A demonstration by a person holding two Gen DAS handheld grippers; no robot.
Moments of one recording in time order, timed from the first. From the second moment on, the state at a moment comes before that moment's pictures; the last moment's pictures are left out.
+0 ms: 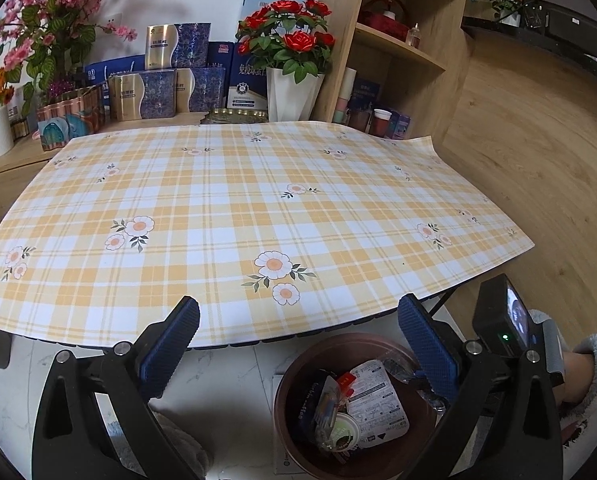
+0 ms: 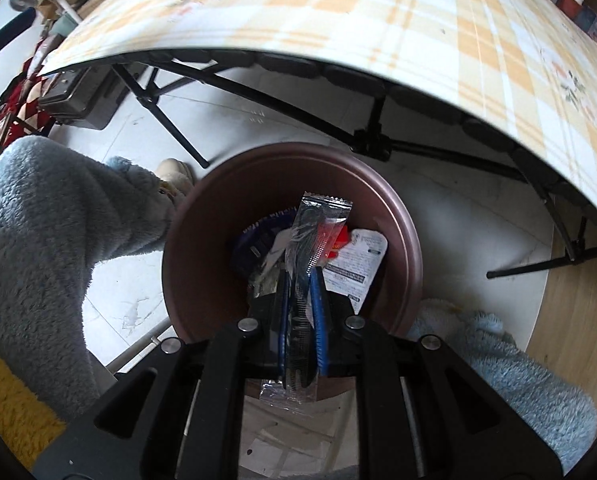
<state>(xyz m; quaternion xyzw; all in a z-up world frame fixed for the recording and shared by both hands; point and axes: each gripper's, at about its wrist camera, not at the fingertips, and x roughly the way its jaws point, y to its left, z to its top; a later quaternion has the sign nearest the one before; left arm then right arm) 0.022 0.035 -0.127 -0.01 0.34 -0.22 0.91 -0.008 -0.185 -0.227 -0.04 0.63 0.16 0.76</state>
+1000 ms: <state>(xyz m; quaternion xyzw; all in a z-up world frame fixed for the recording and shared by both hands) 0.035 0.008 -0.035 0.04 0.25 -0.18 0.95 0.027 -0.270 -0.026 0.01 0.38 0.02 0.92</state>
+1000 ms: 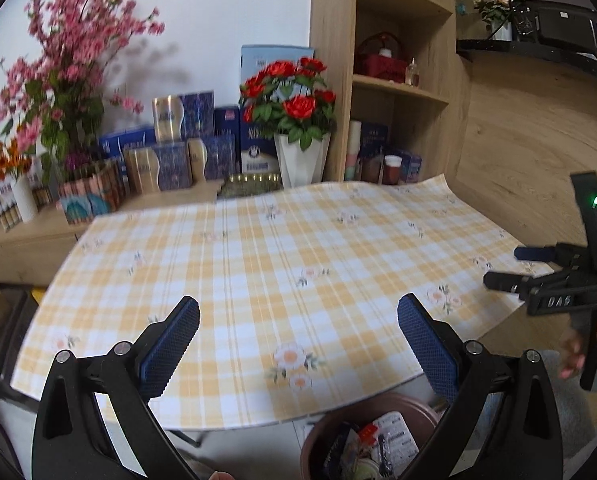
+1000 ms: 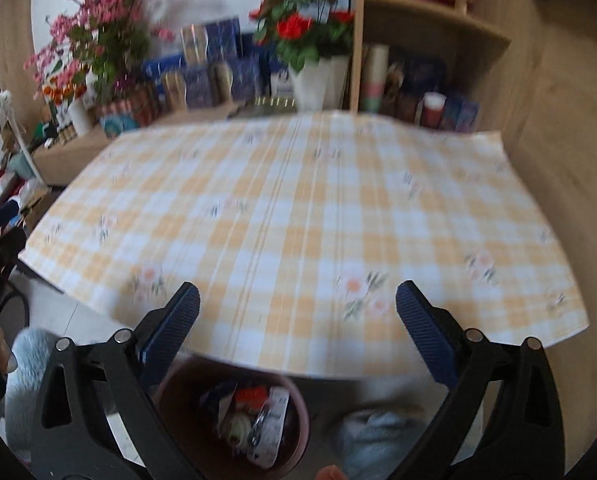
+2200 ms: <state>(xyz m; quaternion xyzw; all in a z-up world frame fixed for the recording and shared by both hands) 0.008 0.004 0.052 0.05 0.18 -0.10 0.98 -0.009 -0.278 0.063 0.00 0.28 0.01 0.96</state>
